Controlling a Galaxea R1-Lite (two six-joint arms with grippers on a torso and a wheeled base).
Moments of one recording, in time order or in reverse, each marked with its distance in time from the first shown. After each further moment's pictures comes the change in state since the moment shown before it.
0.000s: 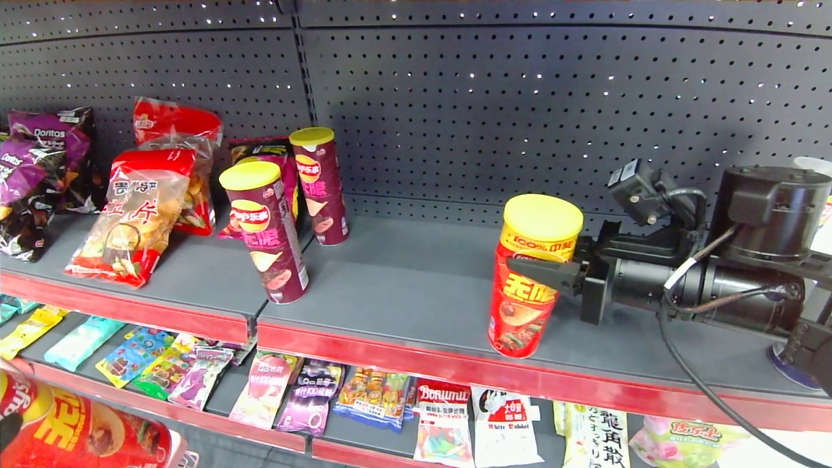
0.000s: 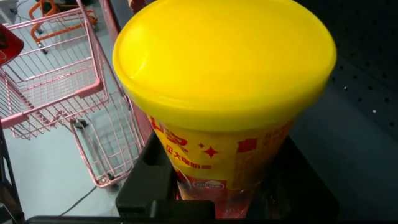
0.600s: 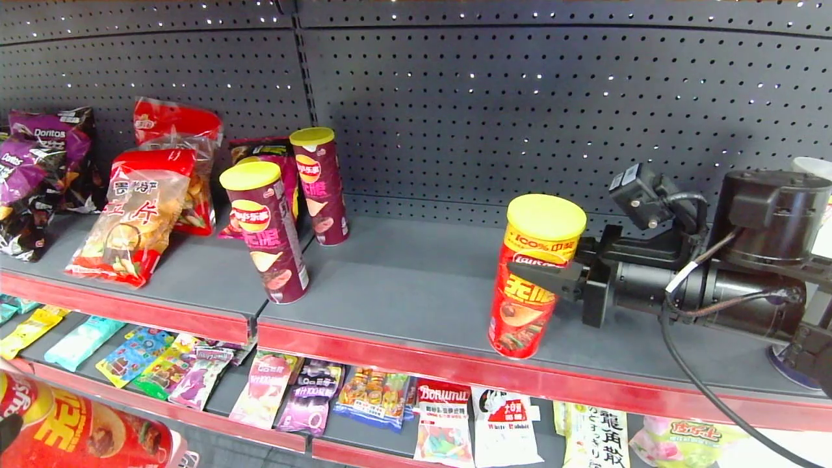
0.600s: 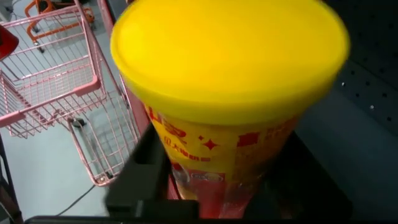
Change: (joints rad) left arm 0.000 -0.002 0.000 0.000 -0.007 0.000; right arm -0.006 -0.001 0.014 0.002 -0.006 -0.006
